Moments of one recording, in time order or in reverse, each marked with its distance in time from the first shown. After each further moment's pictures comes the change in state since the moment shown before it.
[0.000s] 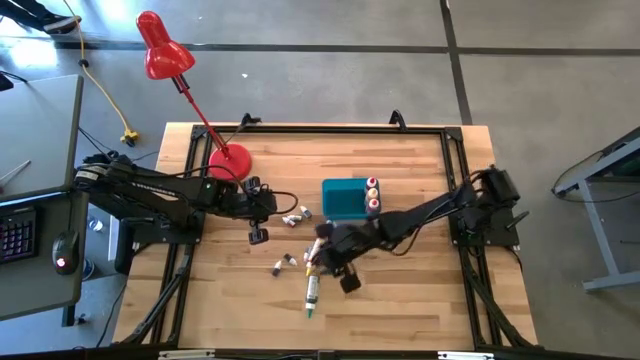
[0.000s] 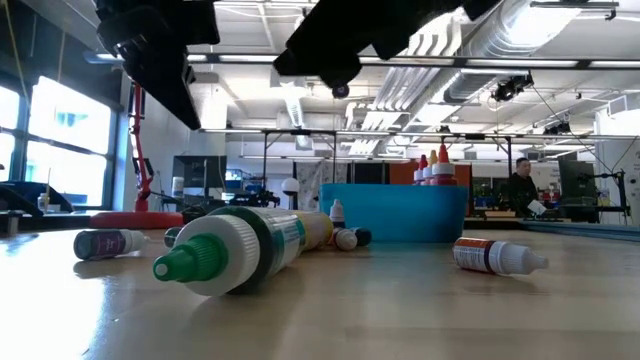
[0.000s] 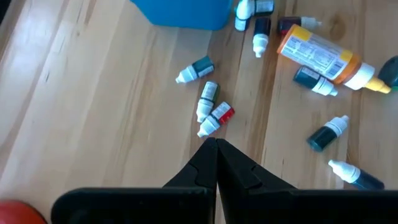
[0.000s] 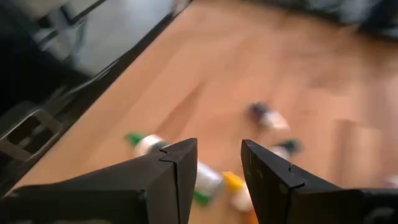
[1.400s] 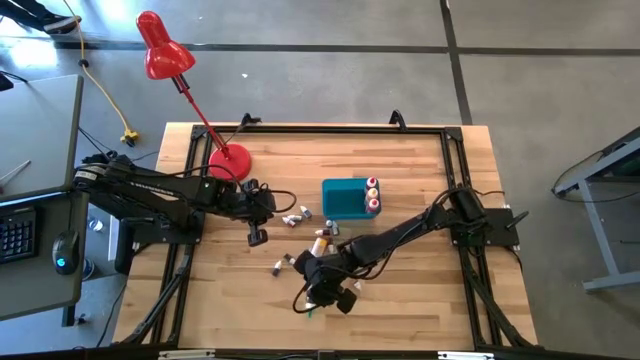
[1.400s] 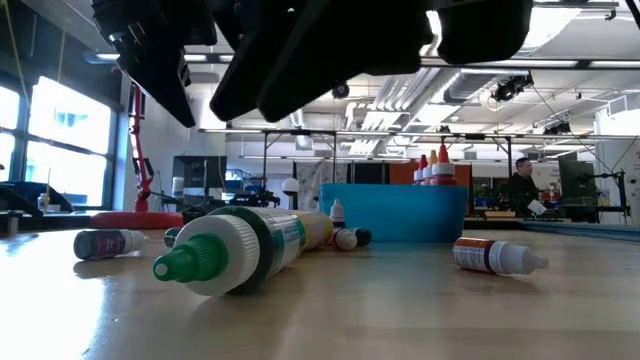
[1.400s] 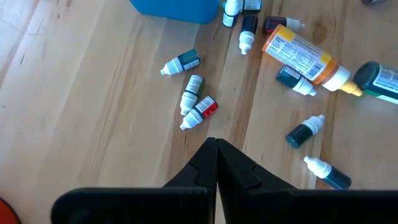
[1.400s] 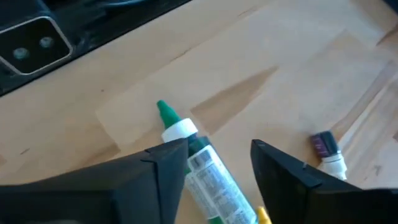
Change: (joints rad) left arm 0.000 -0.012 0.000 -0.010 0.065 -0.070; right arm 0.084 0.271 0.363 -0.340 0.001 -0.395
